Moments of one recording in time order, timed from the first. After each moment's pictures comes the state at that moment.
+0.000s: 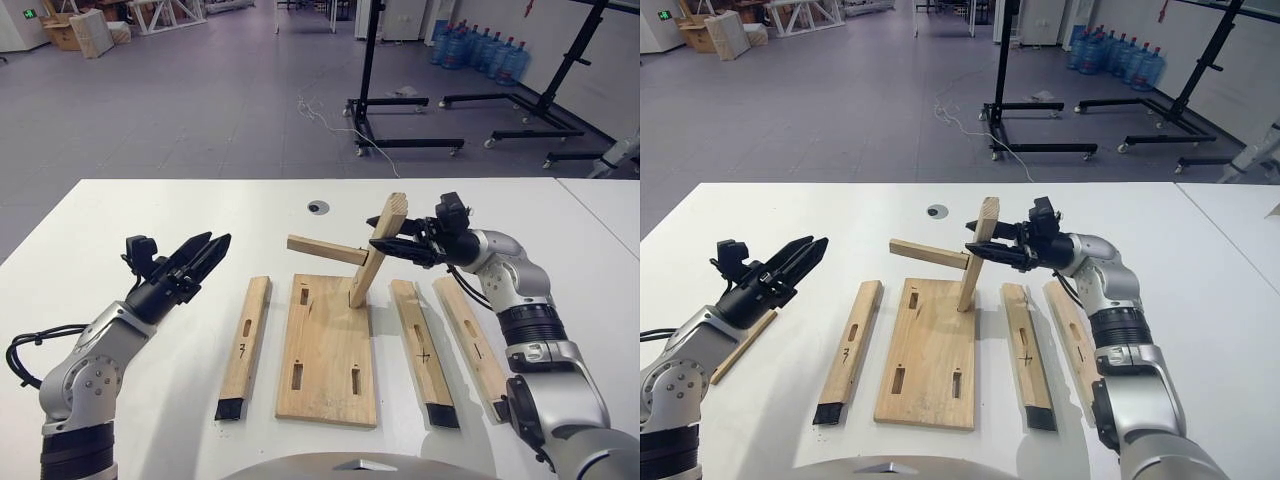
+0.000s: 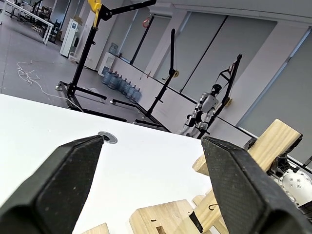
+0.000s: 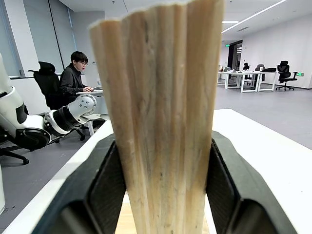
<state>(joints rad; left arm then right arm) 0.03 0.40 0.34 -0.28 -0.95 0.58 -0.58 -0.57 -0.47 -0.02 0.46 0.61 0.23 1.53</state>
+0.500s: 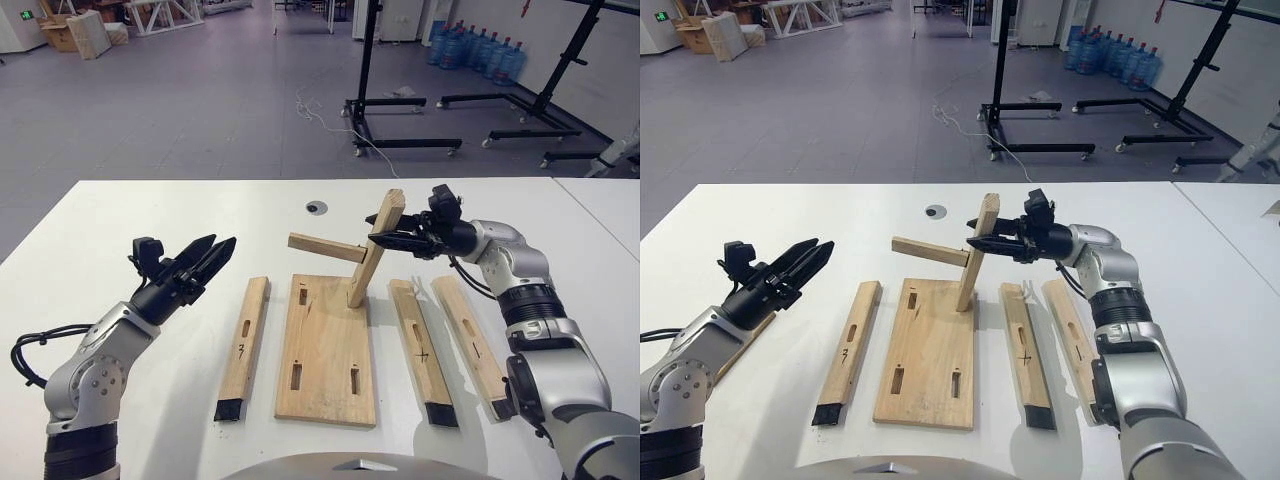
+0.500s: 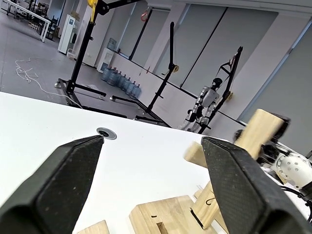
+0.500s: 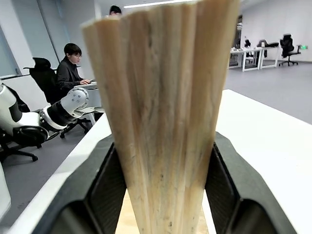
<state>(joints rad) 0.03 0.40 0.31 -0.28 -0.91 0.56 -0.59 -0.70 -0.49 0.02 0.63 0.55 0.36 1.49</state>
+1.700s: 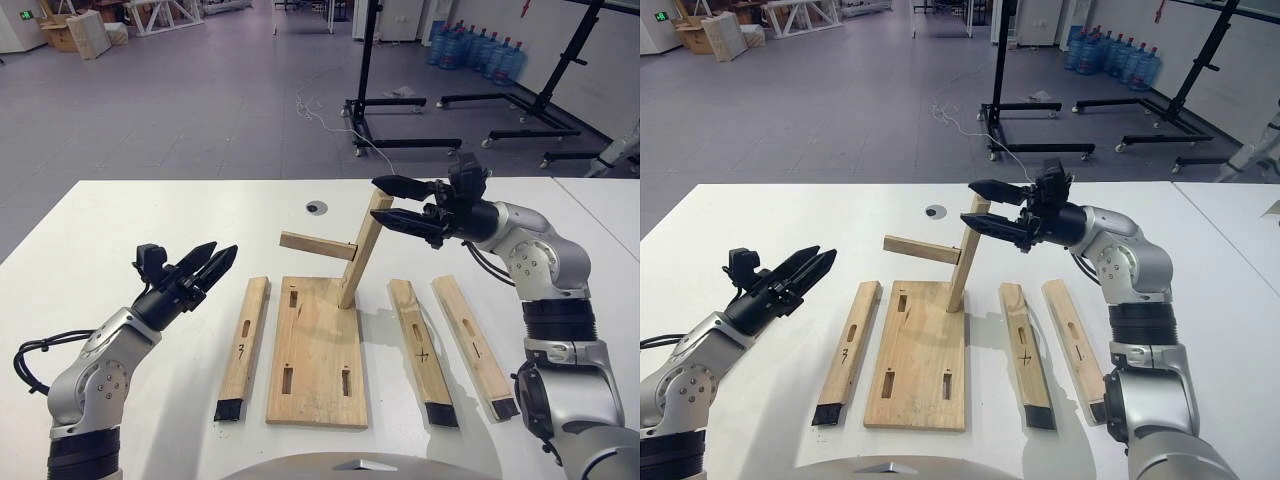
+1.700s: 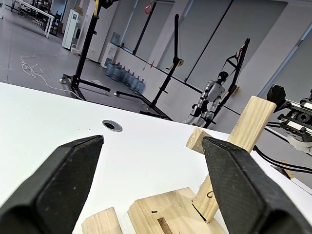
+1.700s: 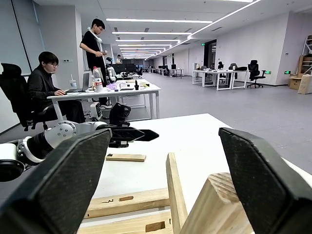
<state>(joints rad) 0.05 0.38 0.31 -0.26 -0.85 0.56 -0.61 -0.58 -0.51 -0.11 0.10 0.69 0.54 1.24</state>
